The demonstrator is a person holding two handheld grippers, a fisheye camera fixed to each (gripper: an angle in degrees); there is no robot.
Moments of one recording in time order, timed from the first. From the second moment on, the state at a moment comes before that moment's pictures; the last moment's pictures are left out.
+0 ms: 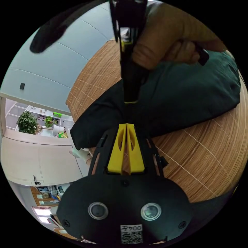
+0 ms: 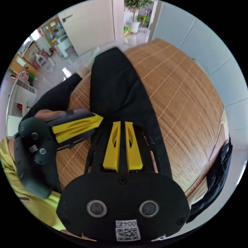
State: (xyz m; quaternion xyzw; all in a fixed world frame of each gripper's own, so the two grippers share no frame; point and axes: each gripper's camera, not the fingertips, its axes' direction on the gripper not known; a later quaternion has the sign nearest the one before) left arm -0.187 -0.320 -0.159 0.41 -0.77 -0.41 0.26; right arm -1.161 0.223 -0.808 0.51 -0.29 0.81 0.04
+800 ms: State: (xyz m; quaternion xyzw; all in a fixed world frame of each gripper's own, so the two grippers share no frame) left arm -0.188 -0.188 -0.135 0.35 -0.82 -0.44 0.11; right arm -1.289 0.069 -0.908 0.48 -0.33 0.79 -0.19
